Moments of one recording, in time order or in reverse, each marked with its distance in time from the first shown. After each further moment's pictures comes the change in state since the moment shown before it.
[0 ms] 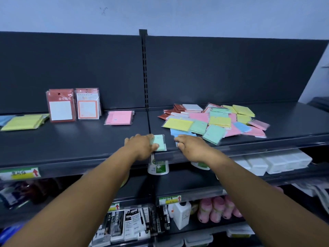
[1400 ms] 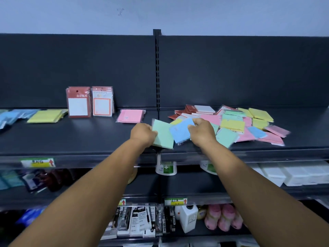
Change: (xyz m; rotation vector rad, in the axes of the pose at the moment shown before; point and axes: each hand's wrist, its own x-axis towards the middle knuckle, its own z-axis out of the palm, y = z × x) left_hand 0.016 -0.001 -0.010 -0.758 0.317 -0.247; right_hand 0.028 -0.007 -0.021 0.689 0.362 0.233
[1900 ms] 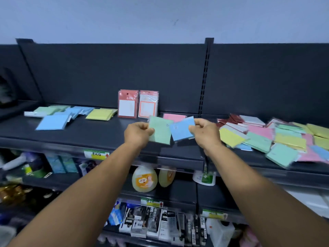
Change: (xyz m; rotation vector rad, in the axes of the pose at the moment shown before) left_hand -0.003 -0.082 -0.120 -0.302 0.335 -0.049; right_hand -0.018 -0.080 0.098 0.333 -0.094 -0.116
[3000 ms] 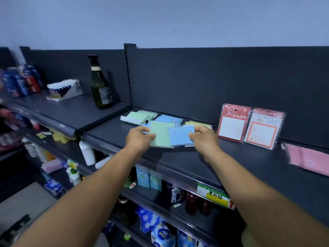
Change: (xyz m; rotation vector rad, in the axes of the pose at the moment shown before) left_hand 0.180 -0.132 -0.300 -0.023 0.254 -0.144; right_hand 0.014 -0.116 0.376 0.056 -0.346 -0.026
